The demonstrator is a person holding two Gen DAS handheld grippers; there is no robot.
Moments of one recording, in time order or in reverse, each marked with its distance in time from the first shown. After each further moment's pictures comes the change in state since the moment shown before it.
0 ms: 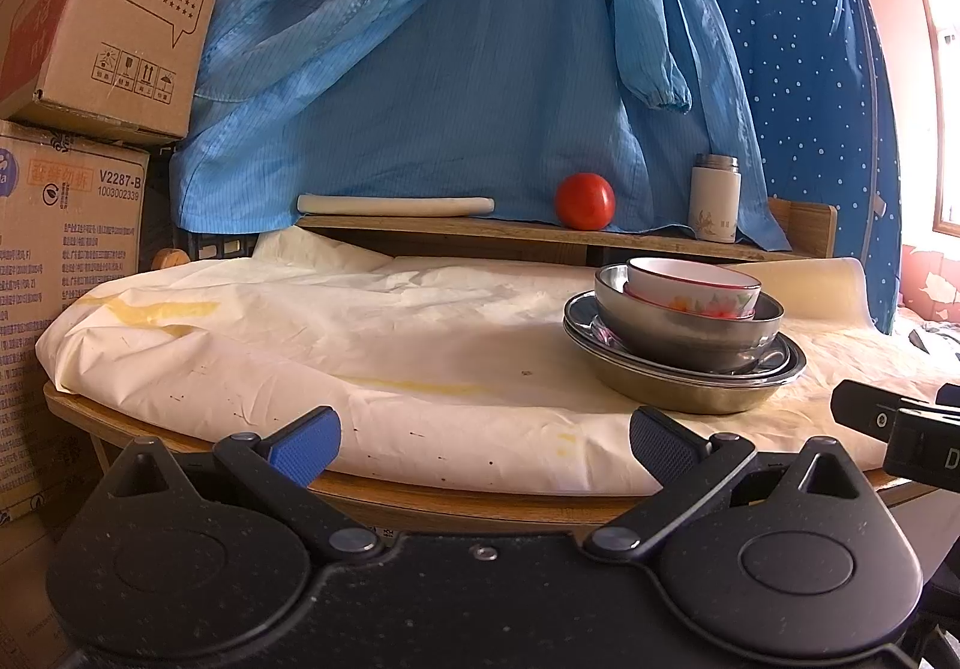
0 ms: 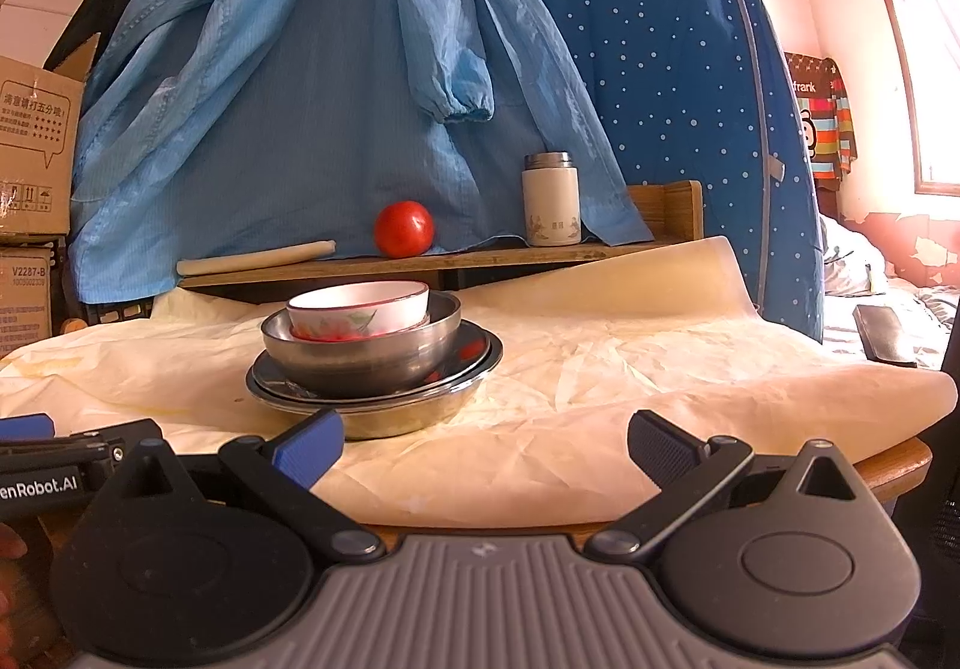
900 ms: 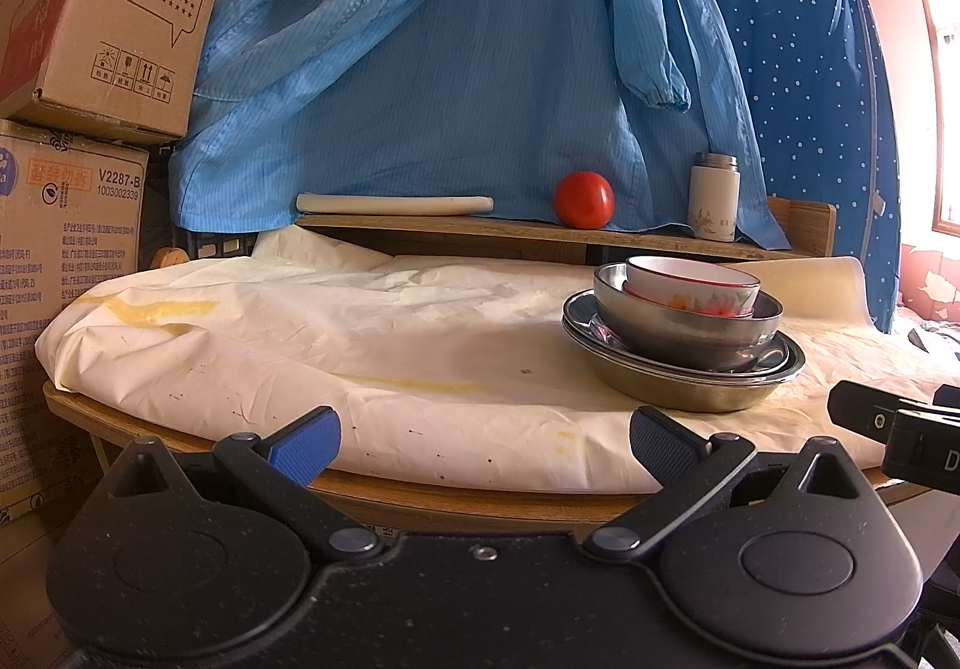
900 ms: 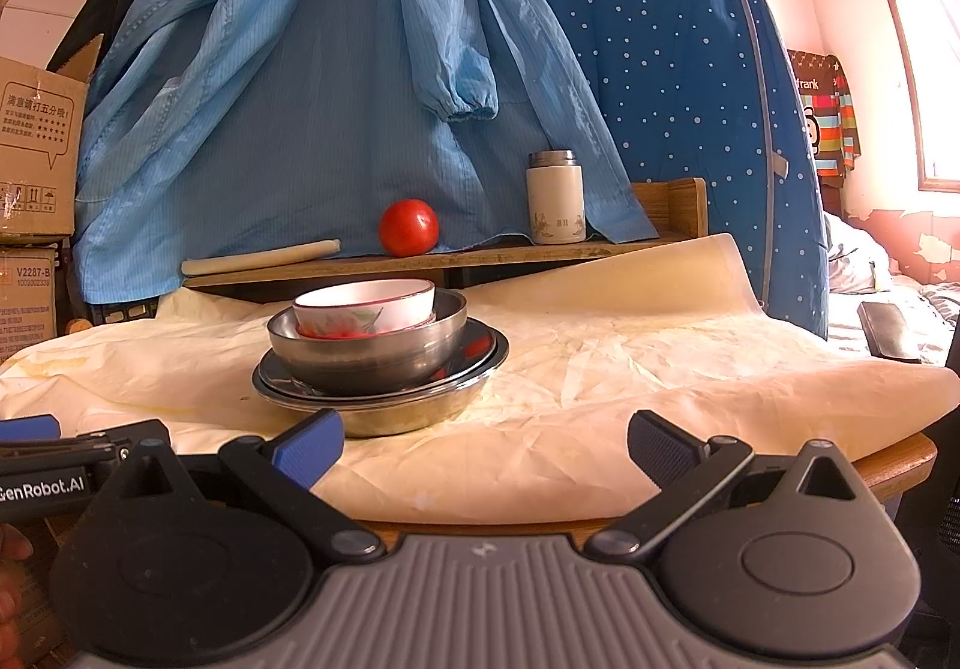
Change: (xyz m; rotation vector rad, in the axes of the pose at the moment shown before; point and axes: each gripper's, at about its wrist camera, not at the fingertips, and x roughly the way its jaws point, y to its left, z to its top) left arm 0.000 0.000 0.000 0.000 0.001 -0.001; right arm 0.000 0.001 -0.001 0.004 0.004 0.006
